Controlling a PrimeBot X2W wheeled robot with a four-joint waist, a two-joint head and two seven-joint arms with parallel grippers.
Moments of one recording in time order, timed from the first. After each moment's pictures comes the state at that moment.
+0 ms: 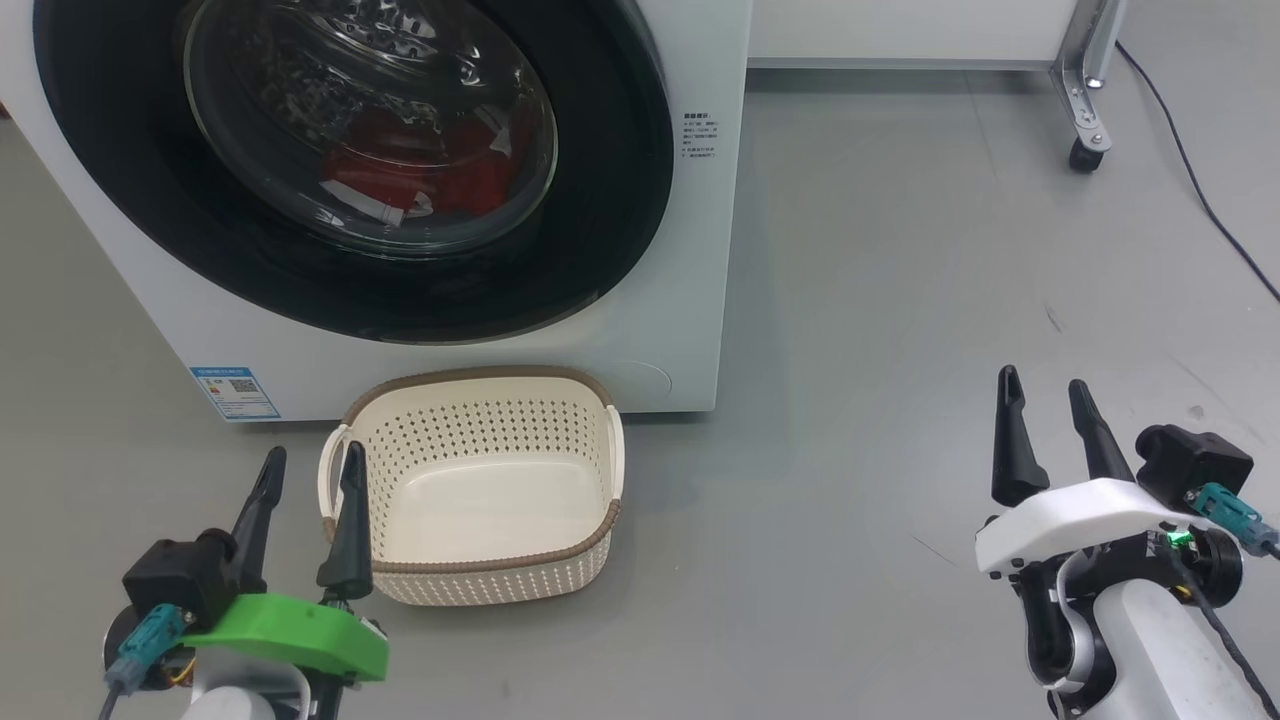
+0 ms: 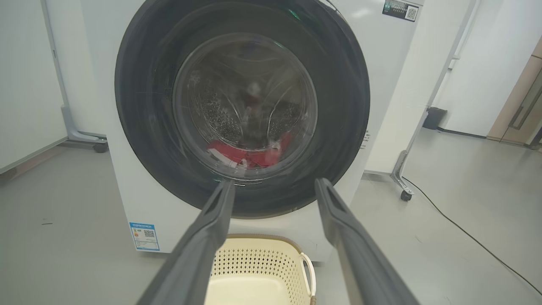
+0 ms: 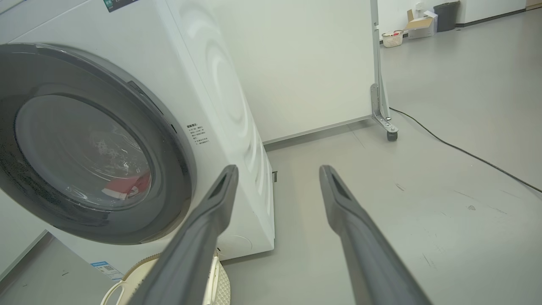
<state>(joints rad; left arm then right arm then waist) -0.10 0.21 -0.31 0.15 -0.64 0.03 -0.25 -0.14 -0.15 0.22 0.20 0.62 -0.09 -0.17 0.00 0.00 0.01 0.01</state>
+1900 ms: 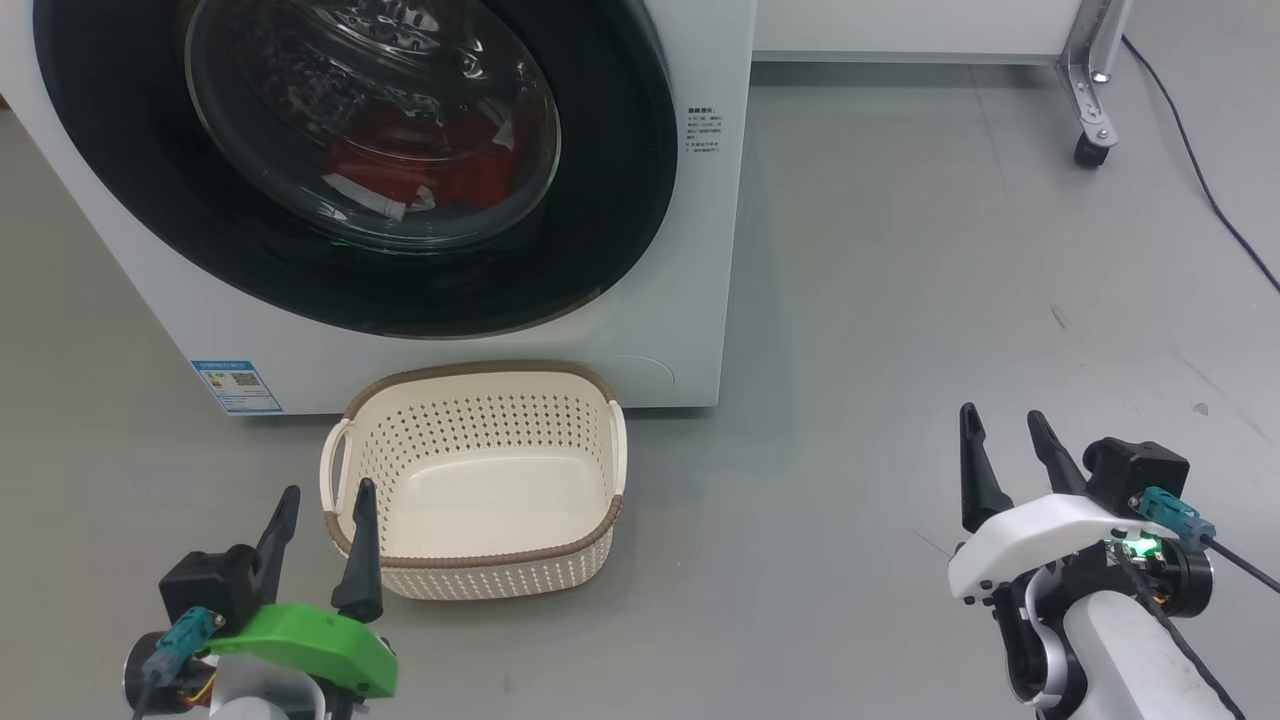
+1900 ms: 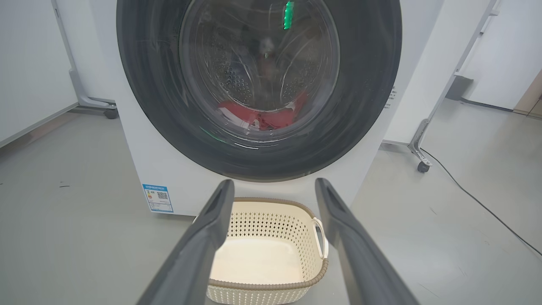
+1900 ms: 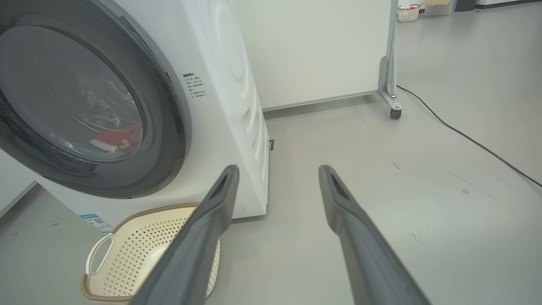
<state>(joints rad) -0.12 0.17 -0.33 0.33 -0.63 0.03 -0.25 -0.16 -0.16 0.29 0.30 0.57 -0.09 -0.12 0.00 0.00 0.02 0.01</state>
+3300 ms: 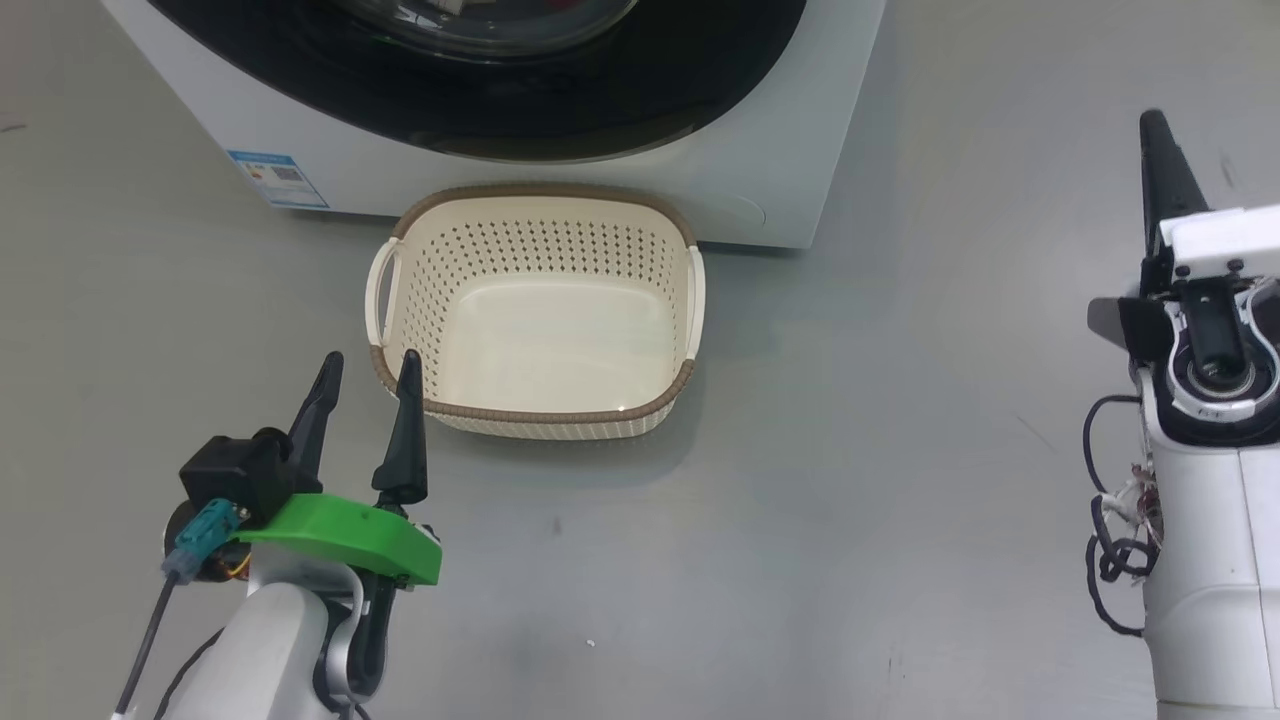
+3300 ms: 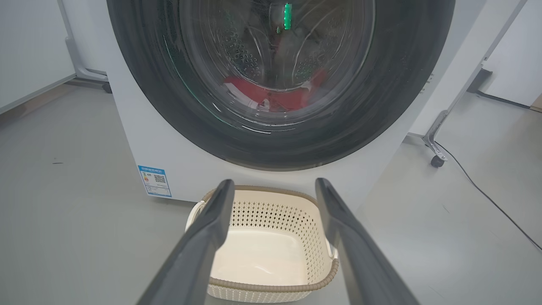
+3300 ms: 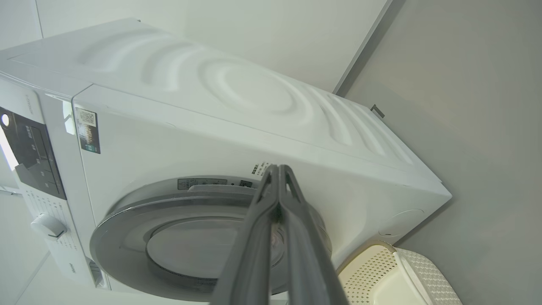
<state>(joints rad) -0.28 0.13 -0.36 0.29 -0.62 -0.01 -0.25 -0.51 -0.06 -0.08 0.19 1.29 -0.06 0.08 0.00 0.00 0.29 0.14</state>
